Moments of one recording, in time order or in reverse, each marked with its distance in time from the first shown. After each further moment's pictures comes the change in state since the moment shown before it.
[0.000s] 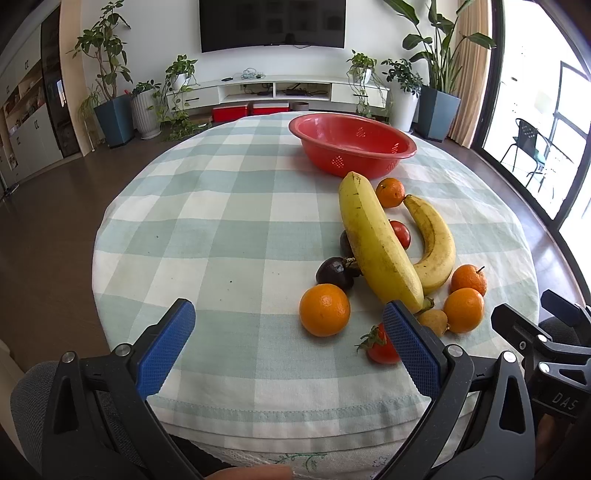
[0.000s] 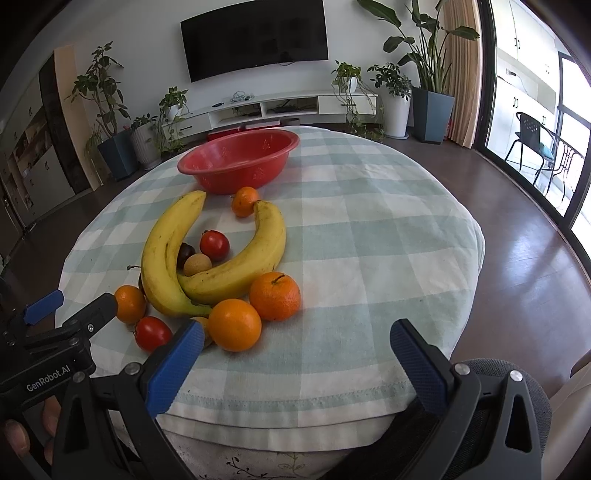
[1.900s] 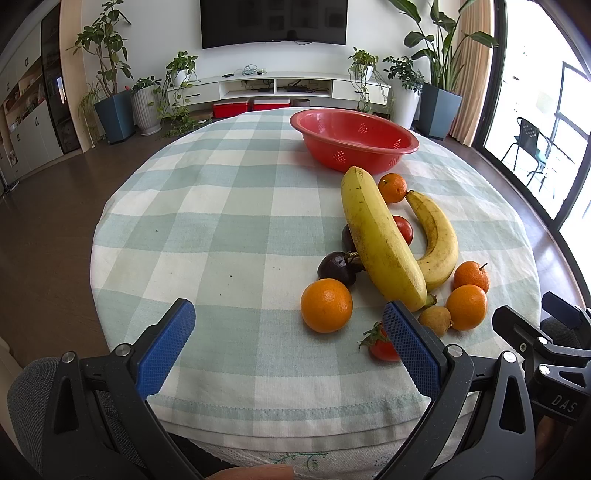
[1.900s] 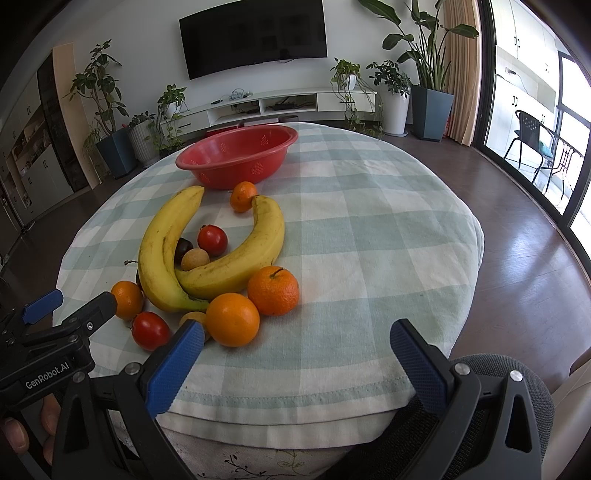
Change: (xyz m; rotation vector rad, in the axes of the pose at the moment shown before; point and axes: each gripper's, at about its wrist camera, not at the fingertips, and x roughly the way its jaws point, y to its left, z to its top) left arm 0.002 0.004 -0.002 -0.002 0.006 -0.003; right arm 0.001 0.000 0.000 -0.001 0.004 -0.002
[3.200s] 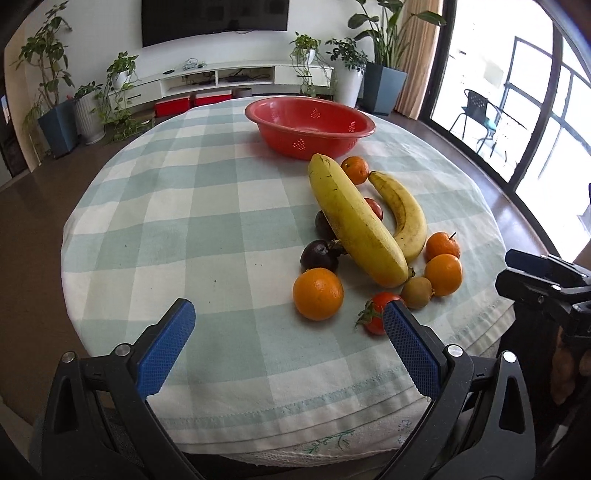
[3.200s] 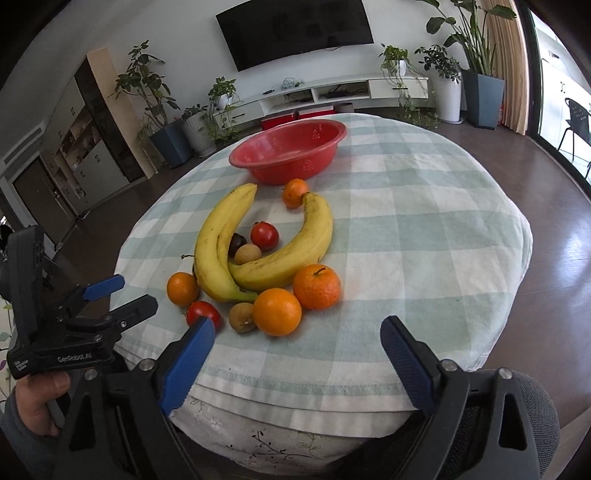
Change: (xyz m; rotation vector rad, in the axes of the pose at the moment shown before) left arm 0.002 0.016 0.008 0.166 0.083 -0.198; right arm -0.011 -0.018 0.005 -0.018 0.065 0.276
